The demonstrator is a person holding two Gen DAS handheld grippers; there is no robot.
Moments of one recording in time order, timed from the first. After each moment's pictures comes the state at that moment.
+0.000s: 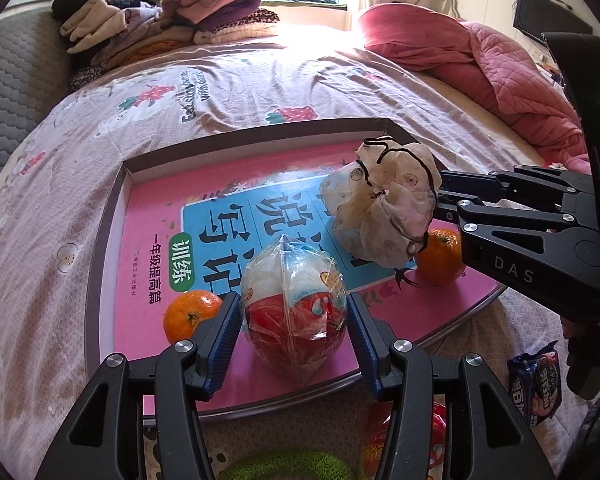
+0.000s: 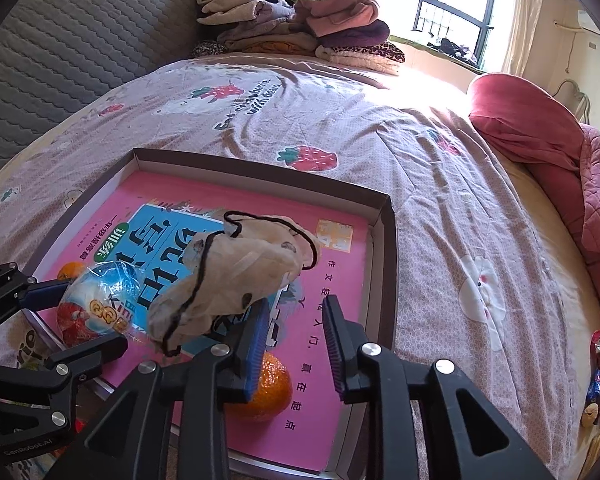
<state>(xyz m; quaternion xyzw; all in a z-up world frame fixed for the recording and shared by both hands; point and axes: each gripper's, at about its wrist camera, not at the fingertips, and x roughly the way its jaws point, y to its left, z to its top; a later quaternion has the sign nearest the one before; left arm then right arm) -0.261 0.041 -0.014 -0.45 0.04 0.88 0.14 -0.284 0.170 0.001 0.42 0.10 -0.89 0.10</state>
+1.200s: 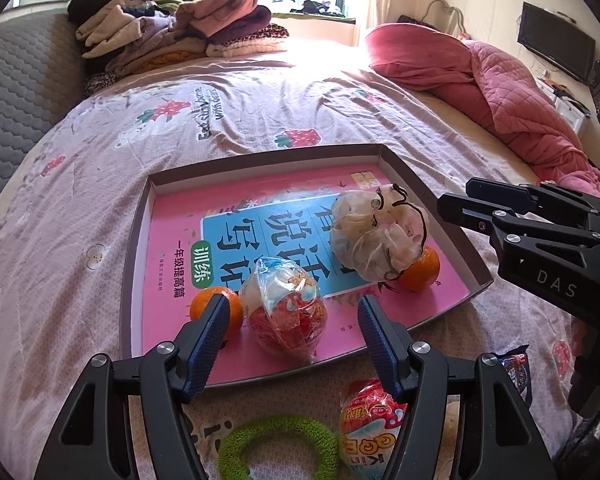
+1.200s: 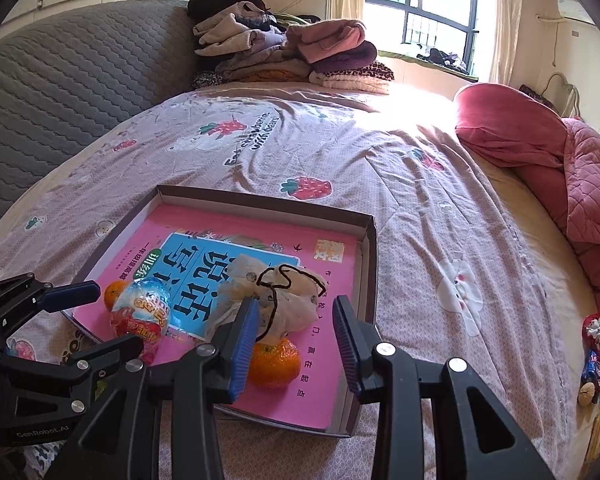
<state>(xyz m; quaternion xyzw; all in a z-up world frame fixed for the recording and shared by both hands) -0.236 0.034 0.022 -0.43 0.02 0.89 0.13 -0.246 0.180 0.046 0.39 0.06 -0.91 0.11</state>
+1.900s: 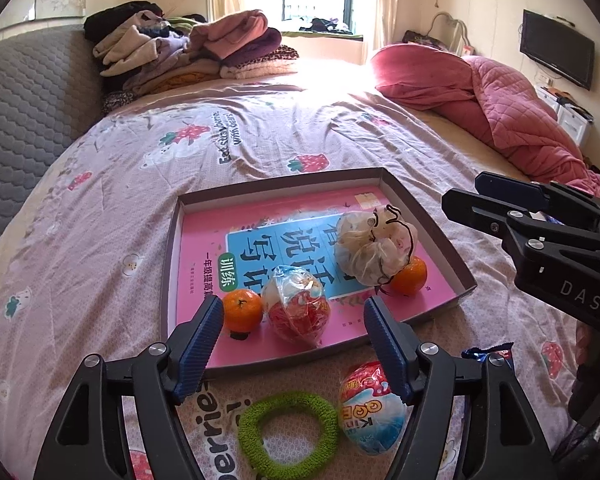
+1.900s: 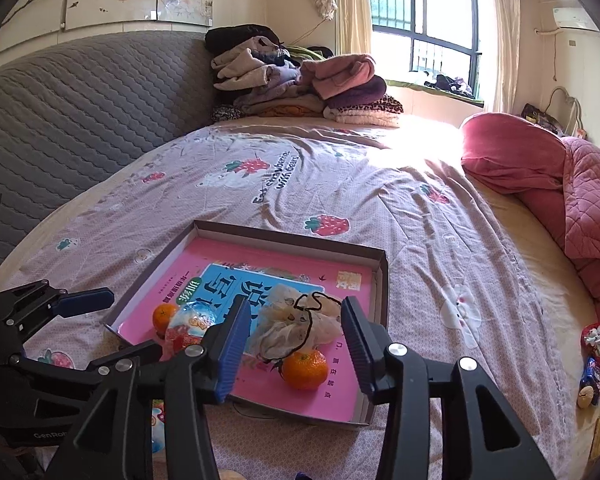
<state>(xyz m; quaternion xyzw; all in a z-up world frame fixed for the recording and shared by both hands) -0.203 0.024 0.057 -0.40 0.03 0.91 0.10 -0.208 0.170 0.085 0.33 0.05 -0.93 0.14</state>
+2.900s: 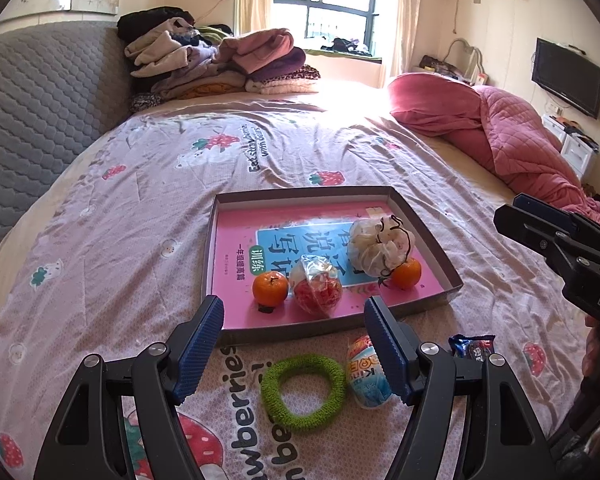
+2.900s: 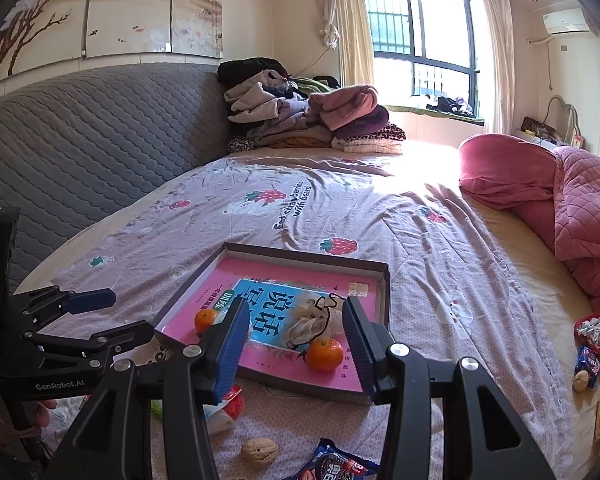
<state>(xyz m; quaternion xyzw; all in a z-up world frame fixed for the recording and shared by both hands) -0.151 -0.007 0.083 -0.37 0.00 0.93 0.08 -0.145 0.179 0.115 0.29 0.03 -0.95 0.16</state>
